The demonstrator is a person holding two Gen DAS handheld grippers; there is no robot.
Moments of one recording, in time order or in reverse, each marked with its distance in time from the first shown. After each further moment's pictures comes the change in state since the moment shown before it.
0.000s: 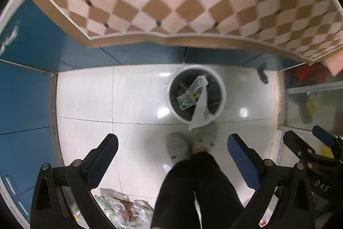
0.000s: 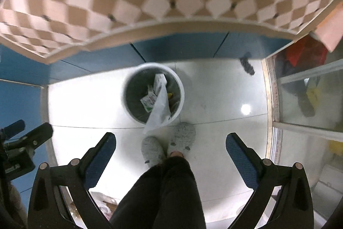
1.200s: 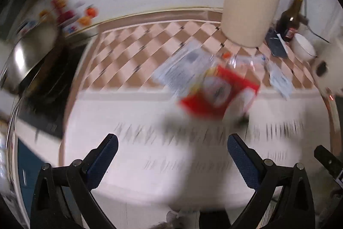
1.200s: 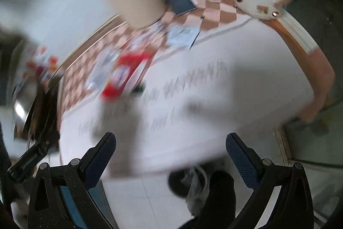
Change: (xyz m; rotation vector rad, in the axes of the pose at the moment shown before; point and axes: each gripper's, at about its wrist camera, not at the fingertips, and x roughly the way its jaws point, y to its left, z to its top) left arm -0.202 -0.122 0.350 0.009 -0.366 0.133; right arm -0.250 -0.127 0.300 0.300 -0.307 0.229
